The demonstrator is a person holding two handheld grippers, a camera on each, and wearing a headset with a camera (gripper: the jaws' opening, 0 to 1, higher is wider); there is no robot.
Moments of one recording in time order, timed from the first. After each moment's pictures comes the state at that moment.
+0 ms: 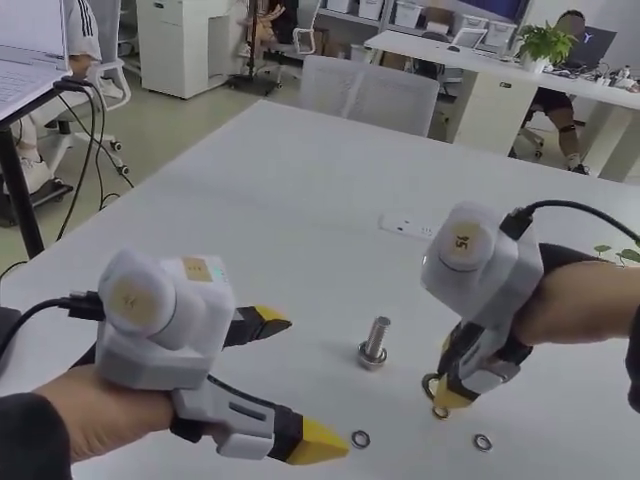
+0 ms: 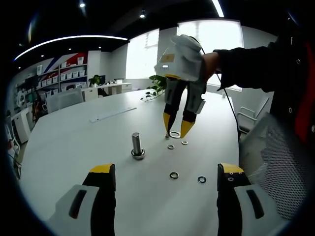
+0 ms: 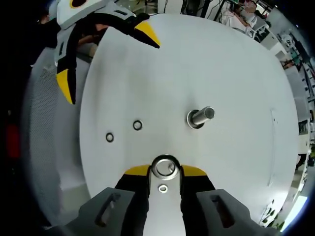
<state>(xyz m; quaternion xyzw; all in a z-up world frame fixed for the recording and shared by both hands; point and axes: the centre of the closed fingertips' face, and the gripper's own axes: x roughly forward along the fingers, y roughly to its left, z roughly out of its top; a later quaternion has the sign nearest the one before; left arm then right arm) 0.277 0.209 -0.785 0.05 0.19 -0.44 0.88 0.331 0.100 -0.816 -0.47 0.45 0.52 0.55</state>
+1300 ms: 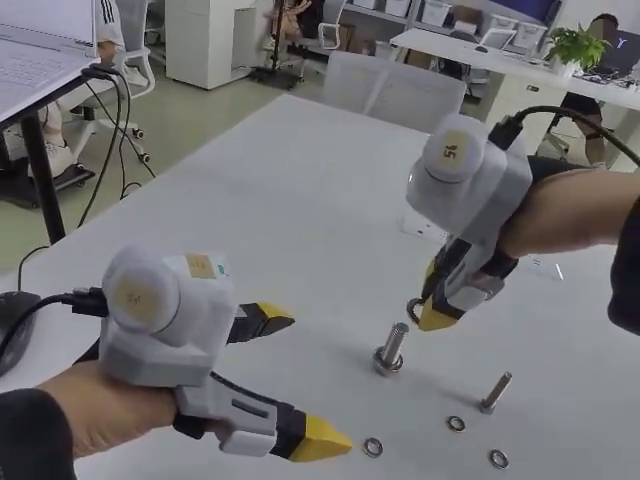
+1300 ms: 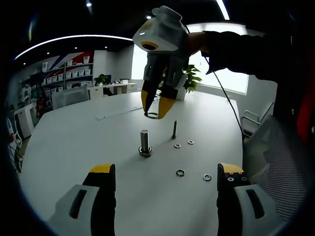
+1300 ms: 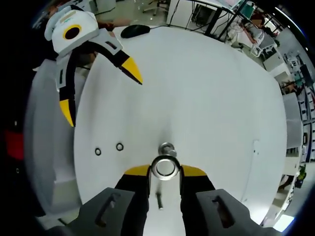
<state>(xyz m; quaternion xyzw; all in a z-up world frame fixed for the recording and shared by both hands) 0.281 0.224 -0.789 0.04 0.19 -0.42 0.89 0.373 0.162 -0.775 -0.52 0.39 0.54 0.53</state>
